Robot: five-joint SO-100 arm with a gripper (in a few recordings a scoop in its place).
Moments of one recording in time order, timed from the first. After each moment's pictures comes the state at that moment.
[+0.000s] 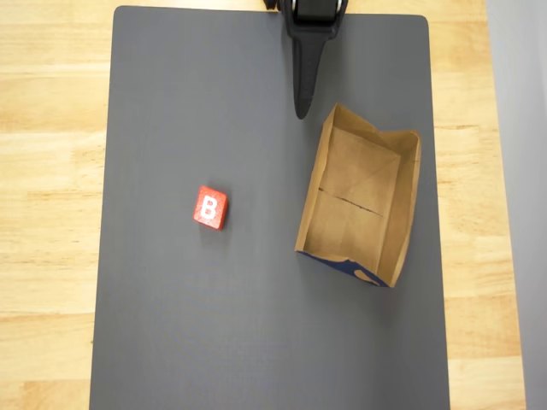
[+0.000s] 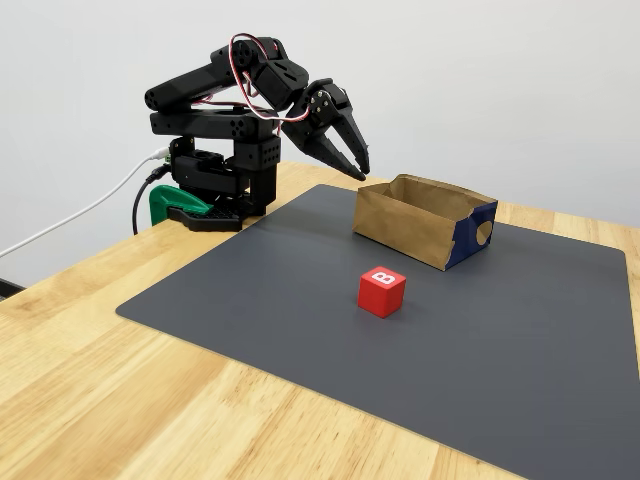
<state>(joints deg) 6.7 180.3 153.2 62.8 -3.5</state>
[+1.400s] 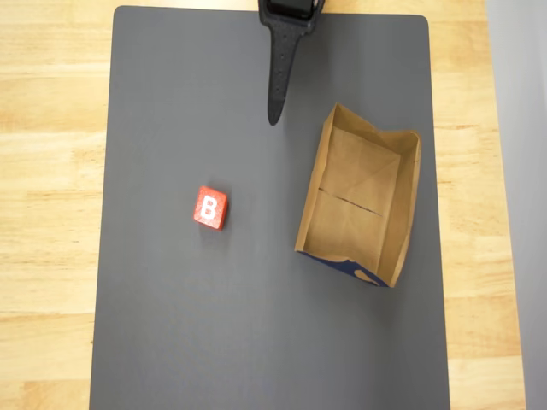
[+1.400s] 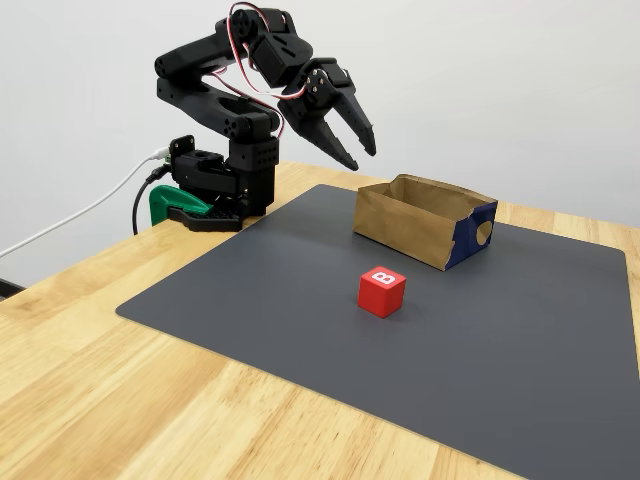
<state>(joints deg) 18.5 157.9 134.7 64.0 -5.8</state>
